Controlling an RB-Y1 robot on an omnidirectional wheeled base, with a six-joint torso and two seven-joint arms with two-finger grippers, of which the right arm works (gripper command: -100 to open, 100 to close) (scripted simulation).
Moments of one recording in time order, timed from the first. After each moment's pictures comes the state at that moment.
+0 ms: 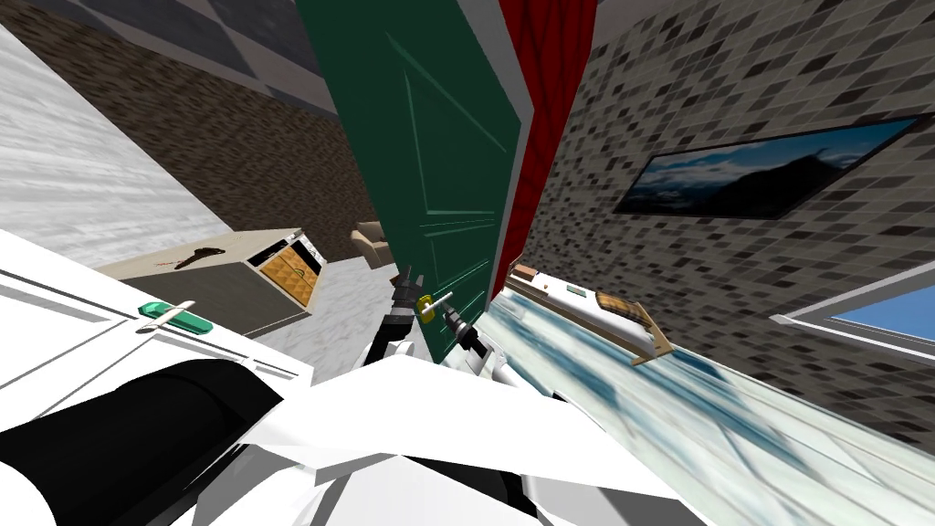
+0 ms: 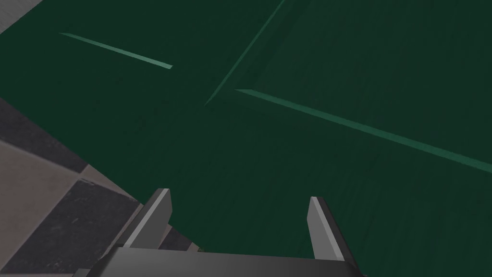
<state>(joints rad) -0.34 -0.08 0.93 -1.07 -0.05 -0.38 -0.27</state>
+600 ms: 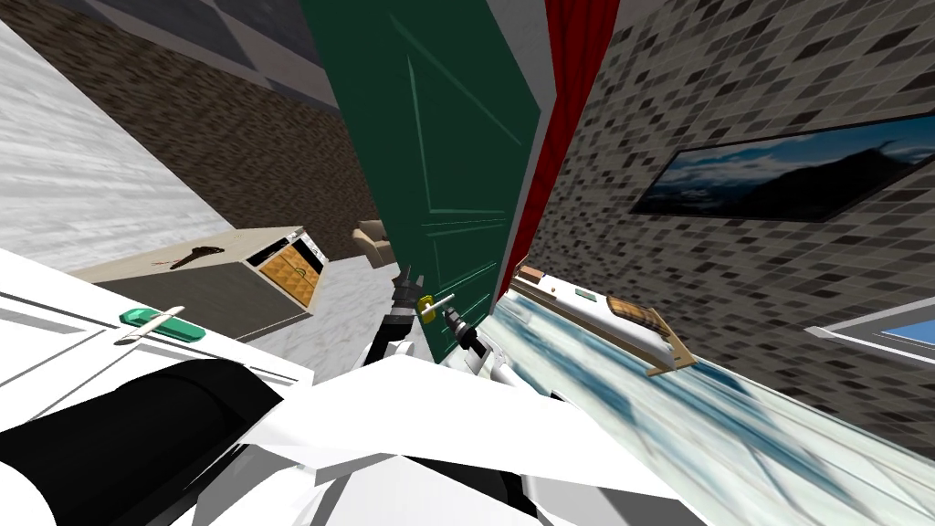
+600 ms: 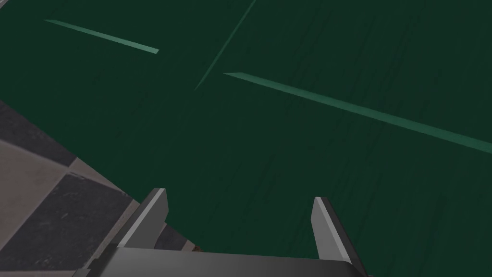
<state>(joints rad) -0.34 -0.06 0.92 -1.05 -0.05 -0.38 -0.26</state>
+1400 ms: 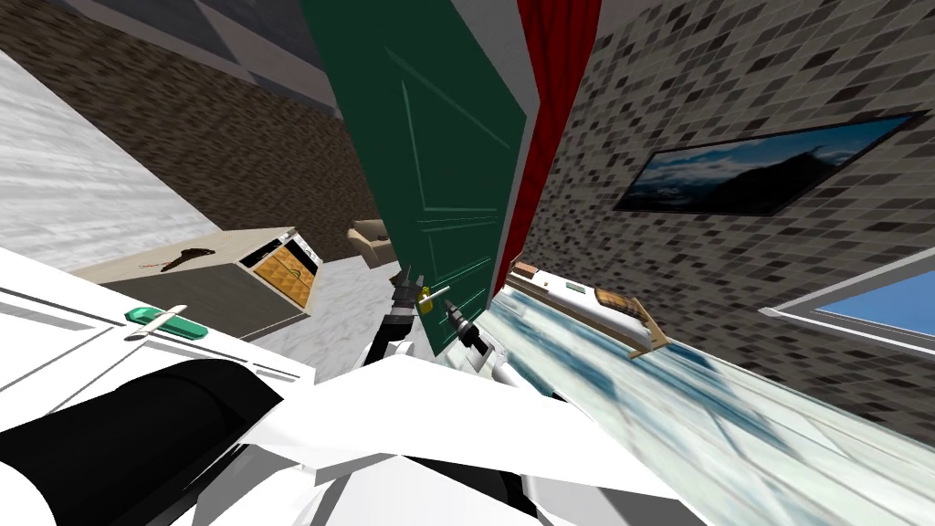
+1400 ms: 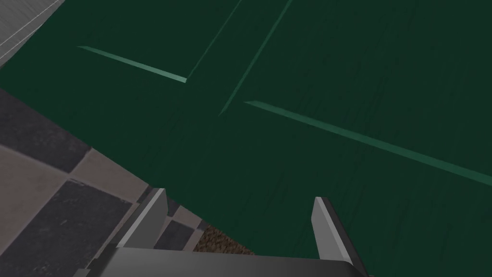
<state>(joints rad) -0.34 -0.06 0.88 -1.04 -0.05 -0.37 -0.25</state>
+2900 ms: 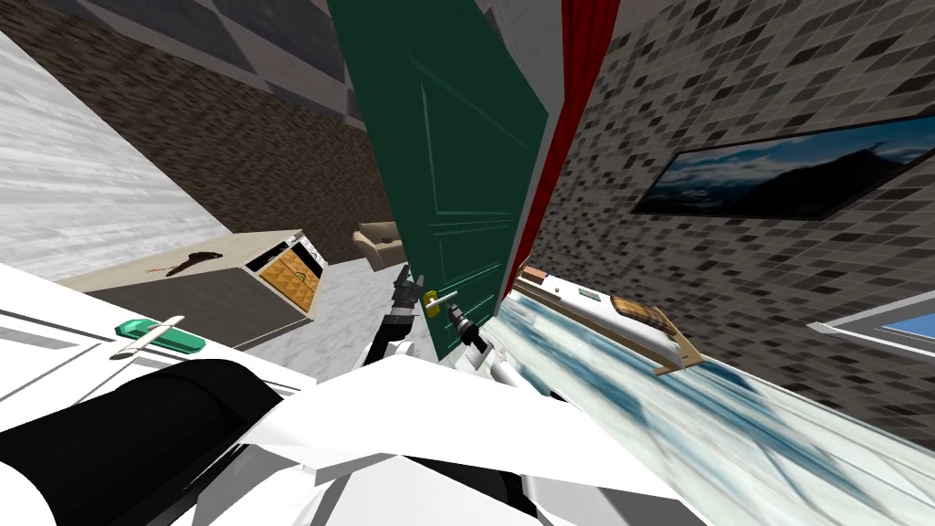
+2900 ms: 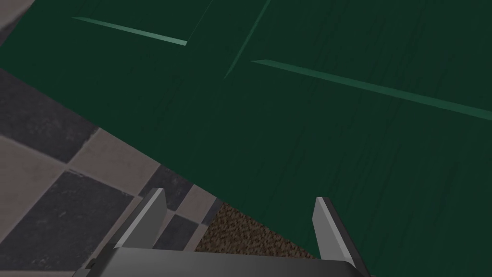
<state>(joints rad) -0.35 -0.04 0.85 -1.02 -0.04 -0.36 -0.23</state>
